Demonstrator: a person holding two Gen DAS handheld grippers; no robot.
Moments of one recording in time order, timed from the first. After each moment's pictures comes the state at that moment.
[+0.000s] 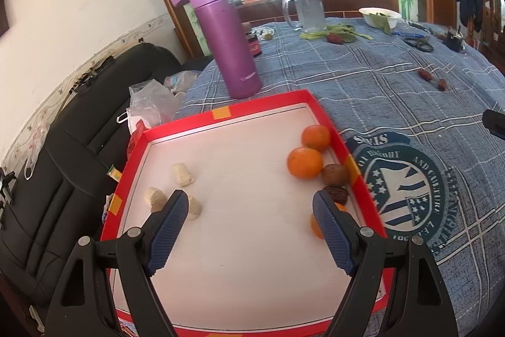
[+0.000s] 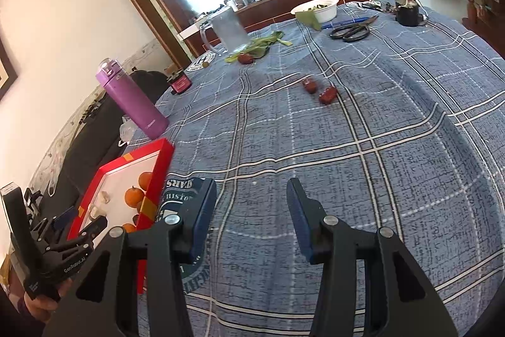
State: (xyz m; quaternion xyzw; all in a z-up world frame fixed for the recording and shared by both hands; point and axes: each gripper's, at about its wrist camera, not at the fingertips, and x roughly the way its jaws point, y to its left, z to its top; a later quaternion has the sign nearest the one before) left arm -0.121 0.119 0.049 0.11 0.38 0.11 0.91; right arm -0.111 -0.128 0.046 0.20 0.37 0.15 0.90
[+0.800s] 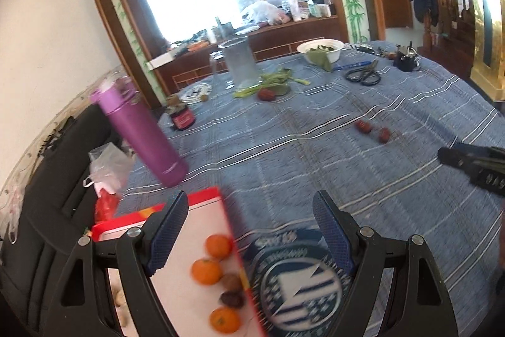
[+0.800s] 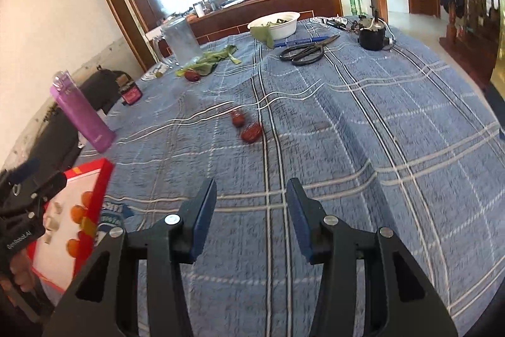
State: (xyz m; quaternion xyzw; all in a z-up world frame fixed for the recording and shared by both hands) left arm -0.057 0.017 0.090 0.15 0.33 0.01 0.93; right arm -0.066 -0.188 0.051 0.13 0.38 0.08 0.91
